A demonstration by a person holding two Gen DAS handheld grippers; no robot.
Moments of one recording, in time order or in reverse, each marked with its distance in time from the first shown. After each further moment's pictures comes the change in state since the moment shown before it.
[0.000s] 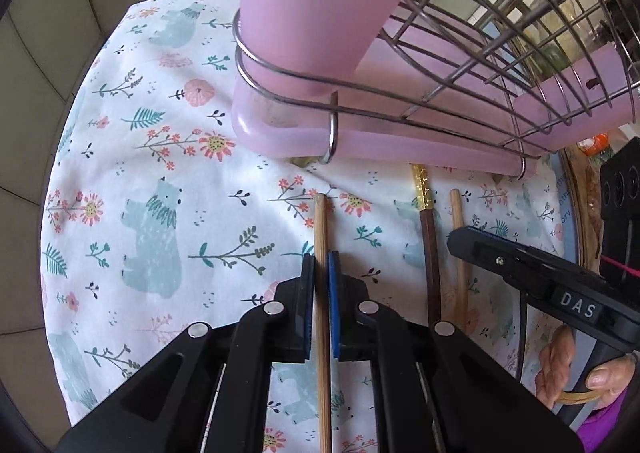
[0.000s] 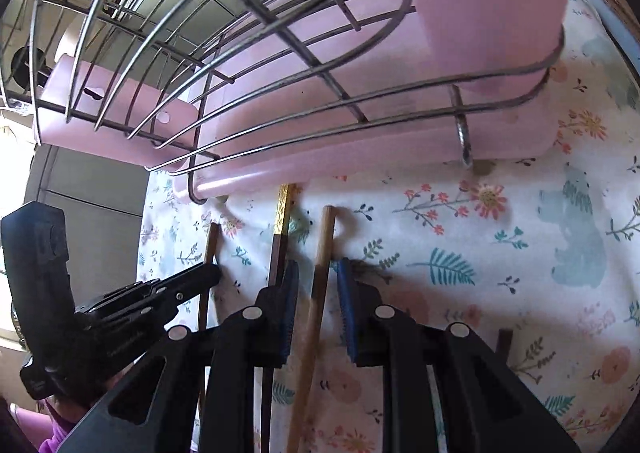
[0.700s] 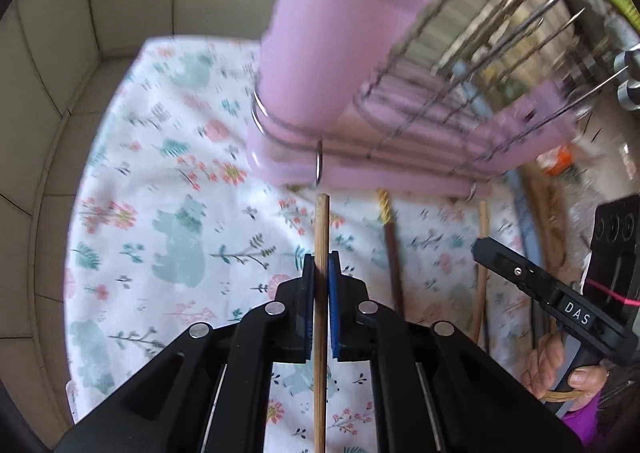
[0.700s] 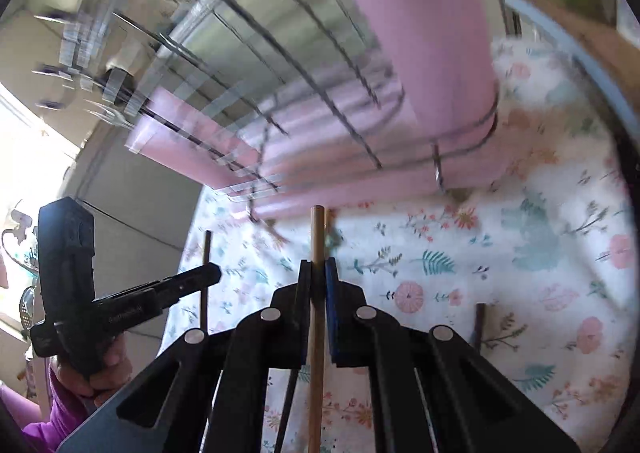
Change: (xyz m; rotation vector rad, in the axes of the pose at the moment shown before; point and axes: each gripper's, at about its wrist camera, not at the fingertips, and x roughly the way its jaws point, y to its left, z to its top) left arm -0.052 -0.002 -0.011 -0.012 -0.174 -0.086; right arm -0.067 0.011 -0.035 -0.068 -0.255 0.105
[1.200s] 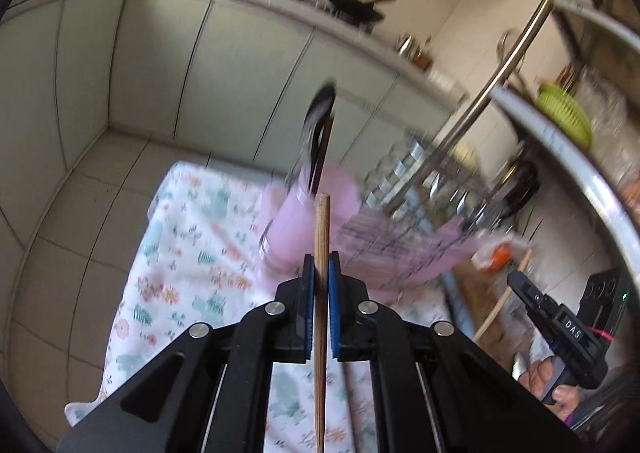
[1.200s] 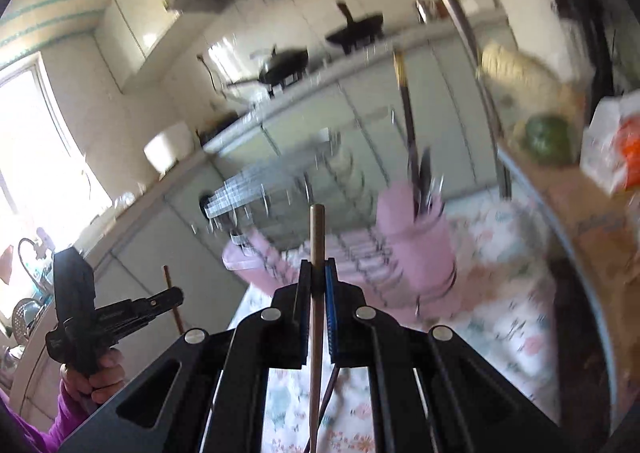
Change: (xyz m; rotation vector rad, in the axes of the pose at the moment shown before) left arm -0.137 0.011 0.002 -0.070 -0.429 -0.140; right arm -0.147 0.026 0.011 -0.131 -0.447 0.033
